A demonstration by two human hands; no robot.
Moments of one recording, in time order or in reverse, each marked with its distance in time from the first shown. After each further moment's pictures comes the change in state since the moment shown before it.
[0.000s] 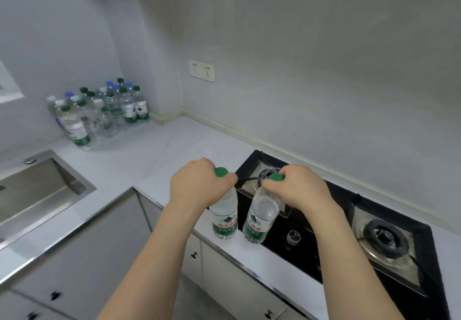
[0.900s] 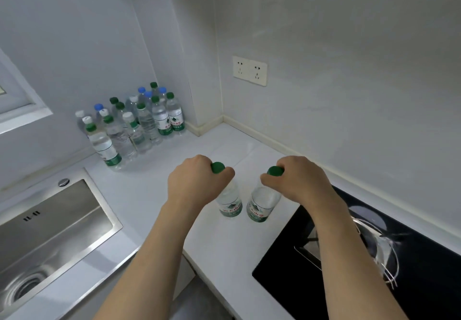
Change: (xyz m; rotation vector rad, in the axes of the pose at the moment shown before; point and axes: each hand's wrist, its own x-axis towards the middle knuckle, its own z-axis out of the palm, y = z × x) left_hand 0.241 -0.111 0.011 0.055 0.077 -0.206; right_hand 0.267 -0.118 0.089 0.081 -0.087 -0.230
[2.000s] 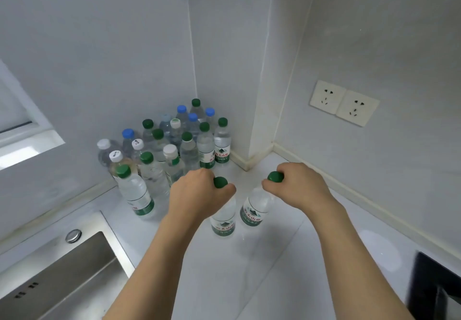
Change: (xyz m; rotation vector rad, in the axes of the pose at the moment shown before) left_hand 0.274 -0.222 -0.010 0.023 -0.070 0.059; right_hand 0.252 -0.208 0.137 -0.085 -0.050 0.010
